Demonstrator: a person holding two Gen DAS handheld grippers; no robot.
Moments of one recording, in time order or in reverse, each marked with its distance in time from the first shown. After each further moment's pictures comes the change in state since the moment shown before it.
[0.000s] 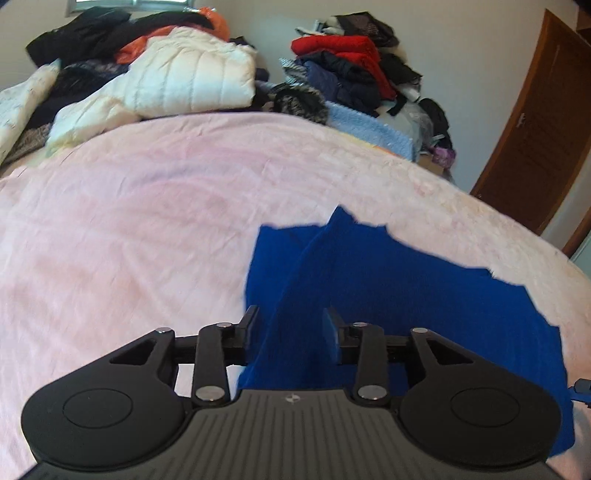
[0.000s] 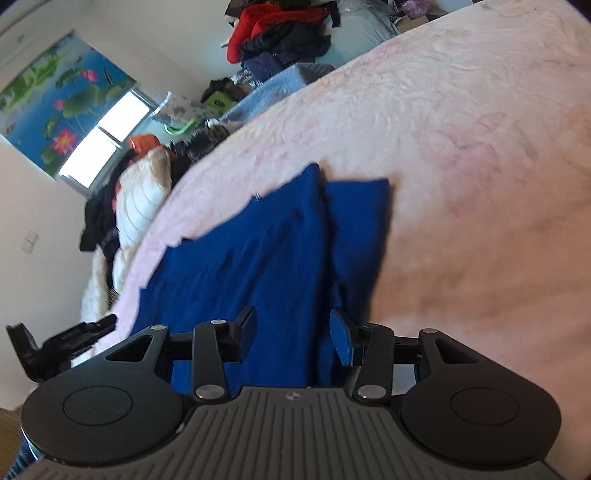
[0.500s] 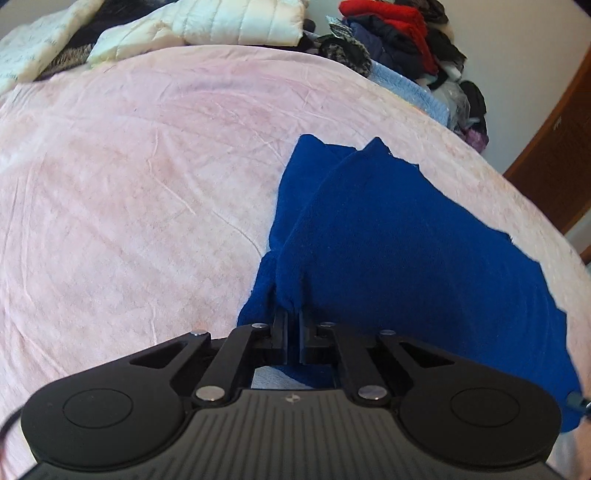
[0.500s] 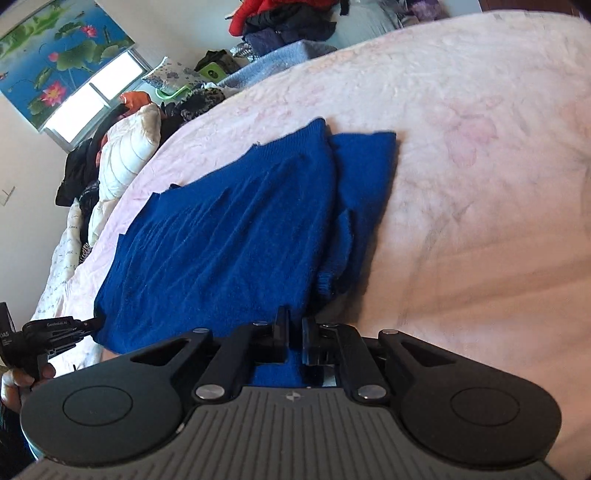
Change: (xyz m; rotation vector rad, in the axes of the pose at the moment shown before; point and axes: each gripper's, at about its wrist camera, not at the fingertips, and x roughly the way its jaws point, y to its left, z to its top) left arm 0.001 0.003 -0.037 -0.096 0.132 0.050; right arm -0.010 0.033 -0.036 -0.110 0.024 -0.095
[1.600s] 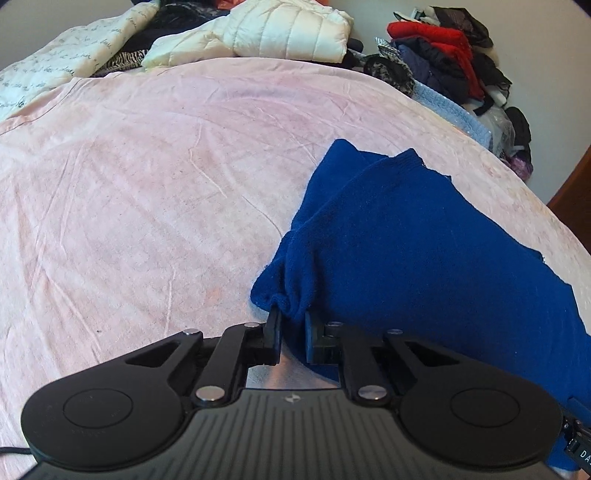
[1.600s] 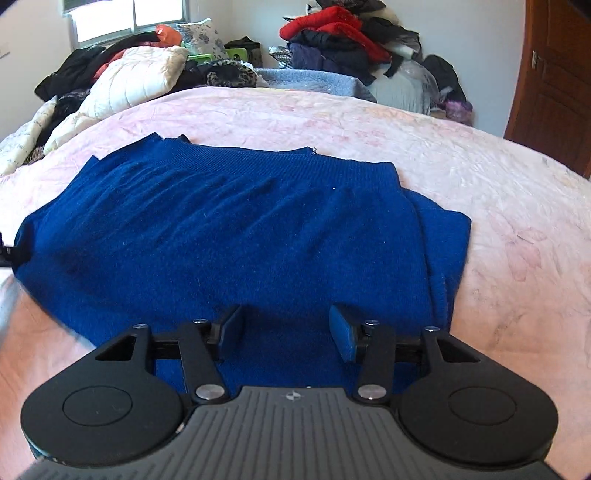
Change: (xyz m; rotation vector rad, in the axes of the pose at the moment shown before) left arm -0.008 -0.014 -0.025 -0.126 -0.065 0.133; right arm 0.065 0.091 -0.029 -0.467 -0.071 -0.298
